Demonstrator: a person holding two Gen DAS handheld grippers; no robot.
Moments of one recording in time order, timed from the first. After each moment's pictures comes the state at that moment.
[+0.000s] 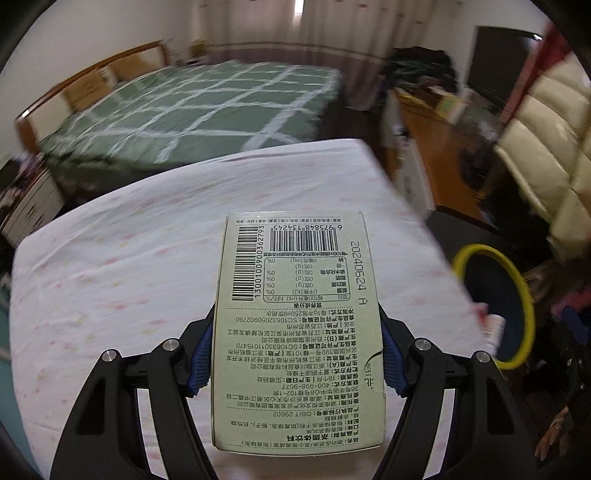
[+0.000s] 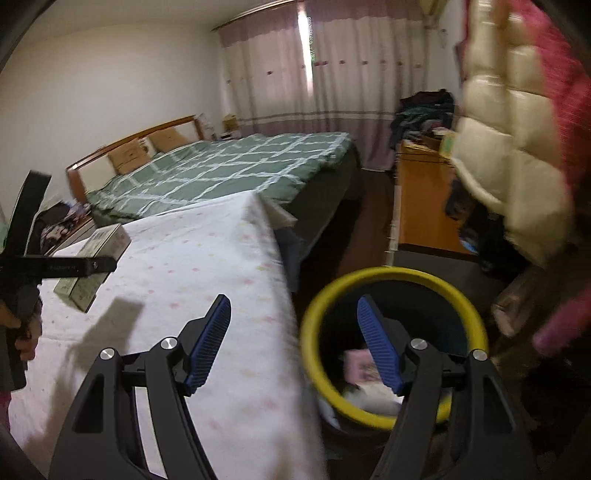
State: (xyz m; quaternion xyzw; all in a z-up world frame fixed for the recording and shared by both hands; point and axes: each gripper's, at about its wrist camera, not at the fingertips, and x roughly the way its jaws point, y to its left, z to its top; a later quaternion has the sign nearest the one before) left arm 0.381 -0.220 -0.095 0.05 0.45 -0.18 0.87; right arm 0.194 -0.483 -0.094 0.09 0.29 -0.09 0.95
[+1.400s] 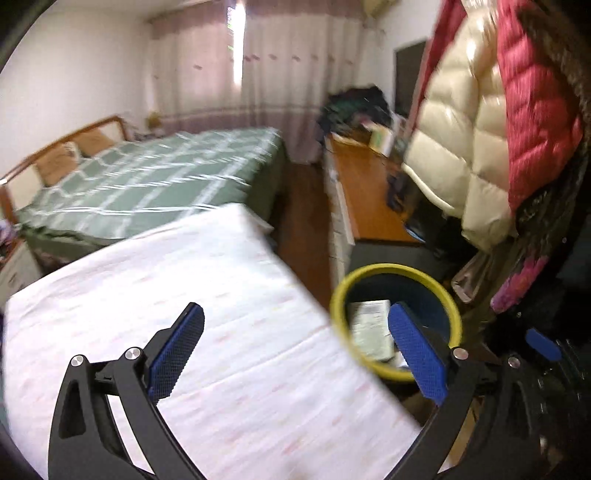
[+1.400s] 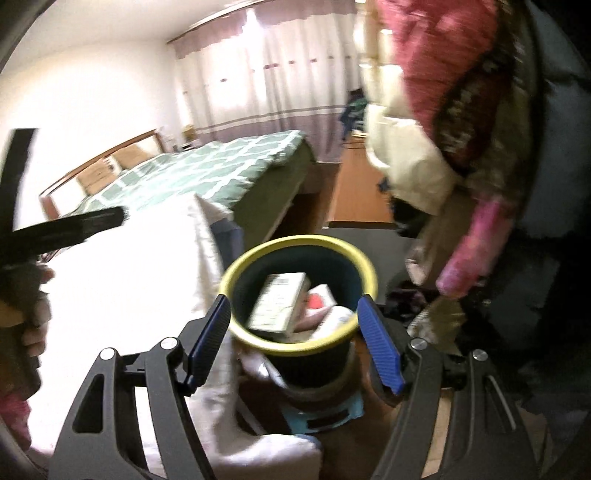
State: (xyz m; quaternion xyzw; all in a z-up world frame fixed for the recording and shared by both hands) left arm 0.245 -0.306 -0.038 0.07 0.32 -0.24 0.92; right arm 0.100 -0.519 -0.085 0.11 0.30 -0.12 0.94
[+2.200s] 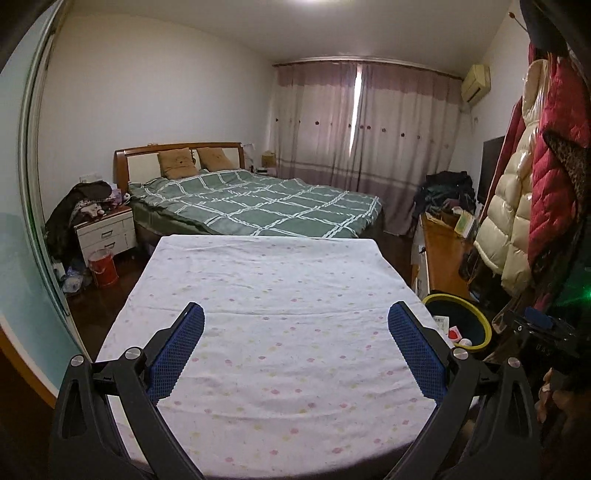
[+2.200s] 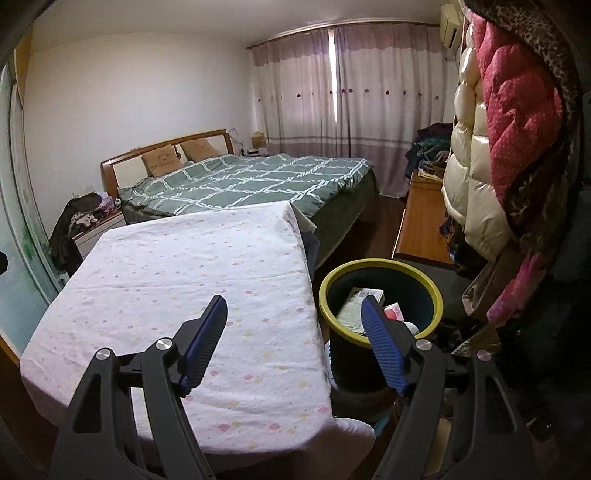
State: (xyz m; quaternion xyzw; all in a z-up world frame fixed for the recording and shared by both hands) left arm 0.026 -0.051 -0.001 -0.03 0.21 -0.06 0.97; right arm 0.049 -0.421 -0.045 0.05 0.25 -0.03 0.97
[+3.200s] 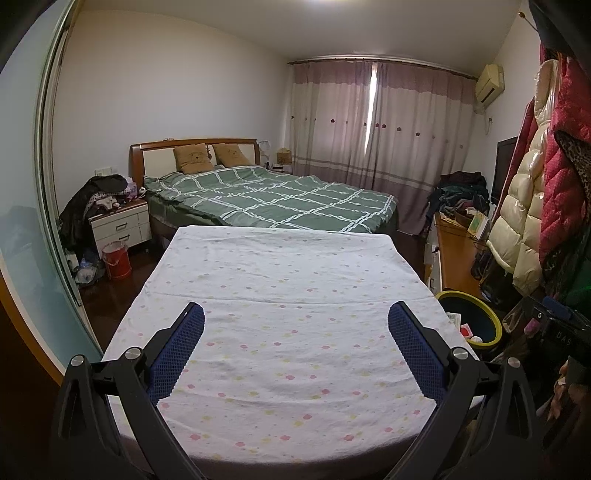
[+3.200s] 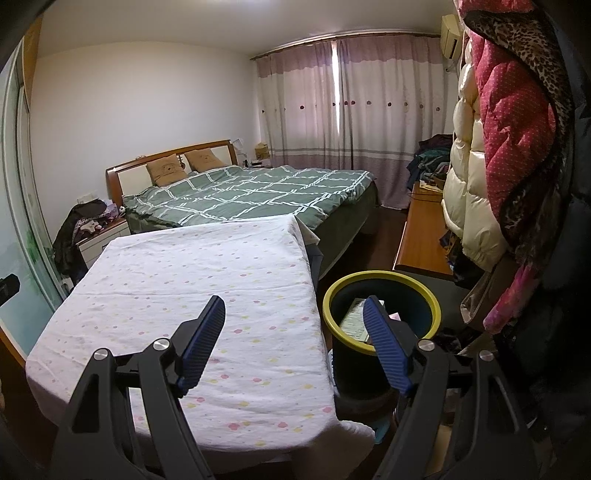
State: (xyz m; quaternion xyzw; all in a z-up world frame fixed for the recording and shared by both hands) left arm 0.018 -0.052 -0.009 -0.03 0.22 -0.03 0.97; right arm 0.038 -0.413 -0.035 0.04 0.23 -0.03 0.97
